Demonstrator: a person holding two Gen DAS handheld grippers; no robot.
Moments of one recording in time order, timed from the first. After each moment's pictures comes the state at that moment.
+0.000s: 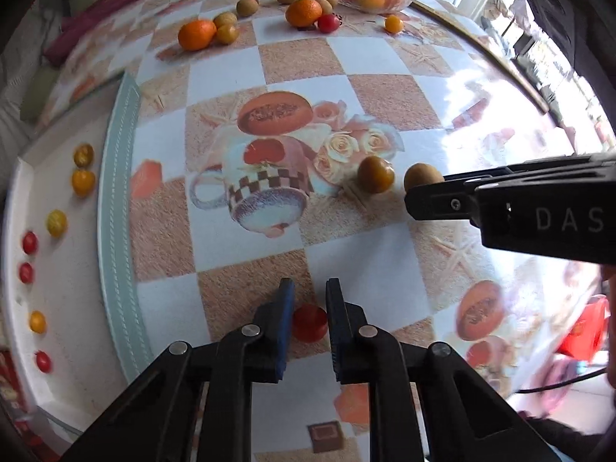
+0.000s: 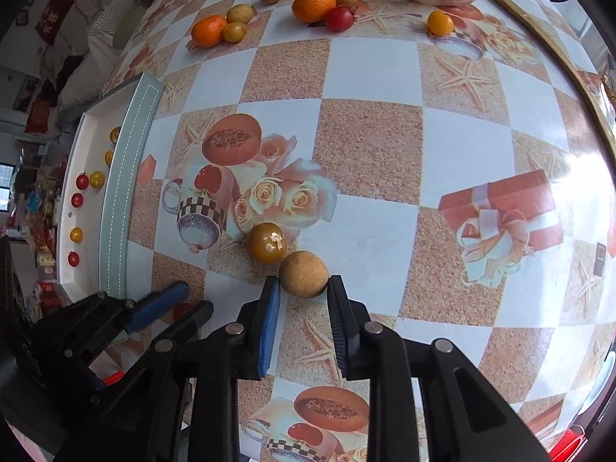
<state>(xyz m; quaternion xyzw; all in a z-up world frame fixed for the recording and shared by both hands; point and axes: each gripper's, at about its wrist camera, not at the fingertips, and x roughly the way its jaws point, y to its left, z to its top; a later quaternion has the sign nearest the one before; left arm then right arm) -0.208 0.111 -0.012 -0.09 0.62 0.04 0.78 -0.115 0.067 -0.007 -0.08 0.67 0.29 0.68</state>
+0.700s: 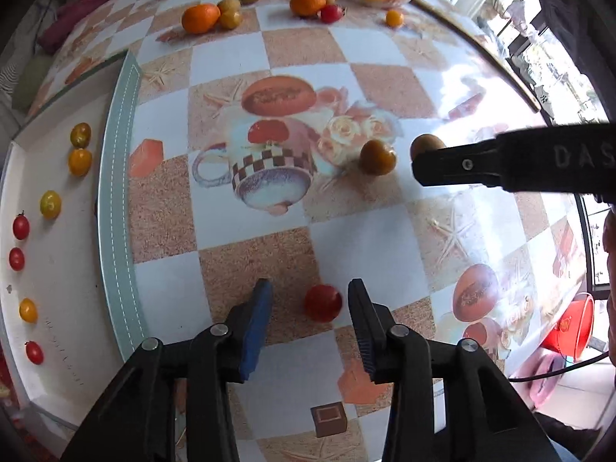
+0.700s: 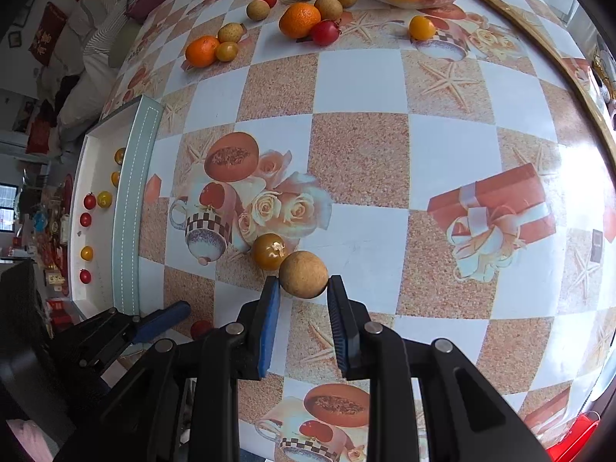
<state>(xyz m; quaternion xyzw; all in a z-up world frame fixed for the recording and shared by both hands) -0.218 0.116 -0.014 -0.10 0.62 0.03 0.78 -0.108 0.052 0.005 -0.05 0.67 0.28 0.68</state>
